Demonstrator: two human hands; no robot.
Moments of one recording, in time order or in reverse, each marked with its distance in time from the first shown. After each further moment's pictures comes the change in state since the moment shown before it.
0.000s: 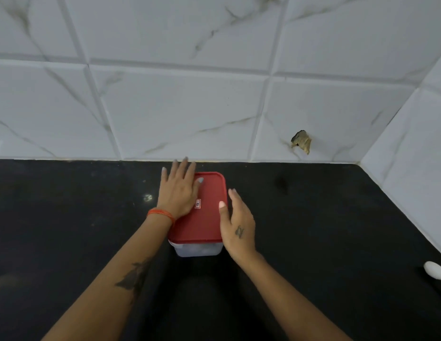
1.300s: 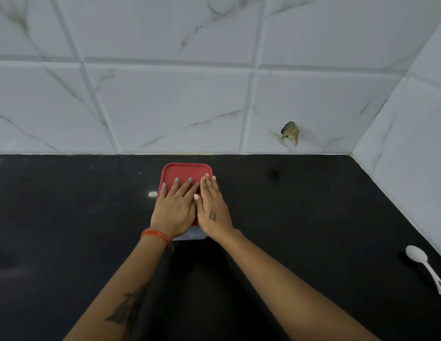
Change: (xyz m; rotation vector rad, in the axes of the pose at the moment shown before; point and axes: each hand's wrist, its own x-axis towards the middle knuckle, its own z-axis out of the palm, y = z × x) left_hand -0.074 0.038 -0.003 0.197 -0.210 0.095; right_hand 0.009 0.012 0.010 -0.125 -0.370 -0.121
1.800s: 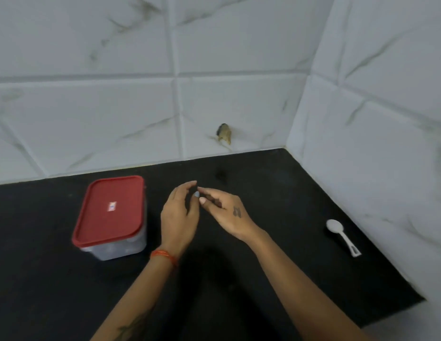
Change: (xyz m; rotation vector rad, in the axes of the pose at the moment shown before) left_hand 0.006 0.167 -0.010 -0.901 0.481 -0.035; right_hand -0.085 0.077 -0.151 0.373 0.067 0.072
